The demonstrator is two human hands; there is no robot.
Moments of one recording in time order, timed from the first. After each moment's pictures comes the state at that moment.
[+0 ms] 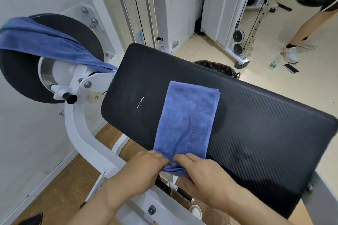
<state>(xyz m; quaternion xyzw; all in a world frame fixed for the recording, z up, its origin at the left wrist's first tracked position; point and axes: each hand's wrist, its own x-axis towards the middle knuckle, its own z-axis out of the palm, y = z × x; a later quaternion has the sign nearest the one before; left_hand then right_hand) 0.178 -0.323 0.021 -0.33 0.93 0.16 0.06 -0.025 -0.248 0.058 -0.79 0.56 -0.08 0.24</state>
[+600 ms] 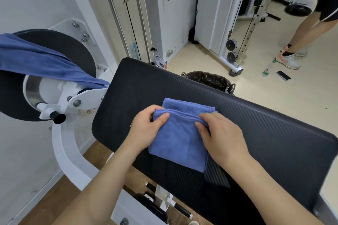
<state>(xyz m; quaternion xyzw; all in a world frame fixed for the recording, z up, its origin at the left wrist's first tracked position) 0.112 -0.430 0.083 -0.51 0.68 0.45 -0.28 -0.074 -0.339 0.105 -0.64 0.74 -0.21 0.06</state>
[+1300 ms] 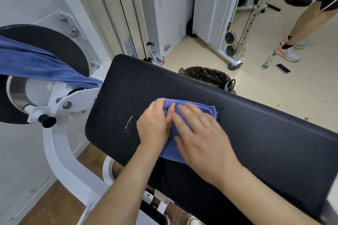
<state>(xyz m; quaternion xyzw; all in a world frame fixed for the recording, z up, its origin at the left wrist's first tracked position) 0.063 -0.438 0.055 -0.59 0.74 0.11 -0.32 -0.052 -0.347 0.086 -0.75 0.63 -0.17 -0.11</state>
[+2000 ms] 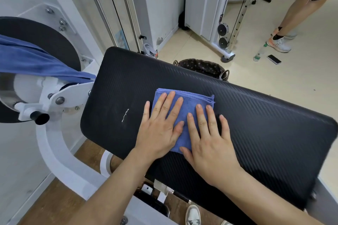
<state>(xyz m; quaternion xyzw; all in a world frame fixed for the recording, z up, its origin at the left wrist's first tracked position) 0.087 -0.417 0.027 -0.40 0.91 0.01 -0.11 -0.053 -0.309 0.055 -0.69 0.72 0.03 -0.05</state>
